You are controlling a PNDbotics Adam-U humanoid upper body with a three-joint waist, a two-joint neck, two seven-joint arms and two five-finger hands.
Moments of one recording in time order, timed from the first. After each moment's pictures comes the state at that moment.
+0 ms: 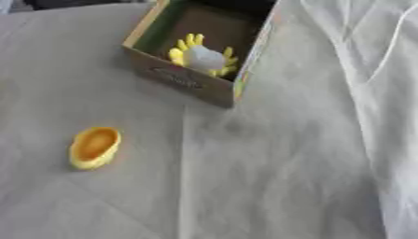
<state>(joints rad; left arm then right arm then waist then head) -0.79 0.77 -0.08 -1.05 -0.81 -0.47 -0.02 -0.47 -0.54 -0.20 -1.98 -0.35 -0.41 0.12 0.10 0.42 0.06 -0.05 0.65</state>
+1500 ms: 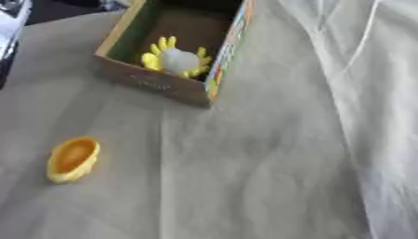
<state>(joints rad) -1.20 0.43 -0.11 -1.21 -0.82 -0.41 -0.01 -0.63 -0.52 -0.16 -1.98 -0.44 -0.39 0.12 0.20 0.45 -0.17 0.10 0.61</state>
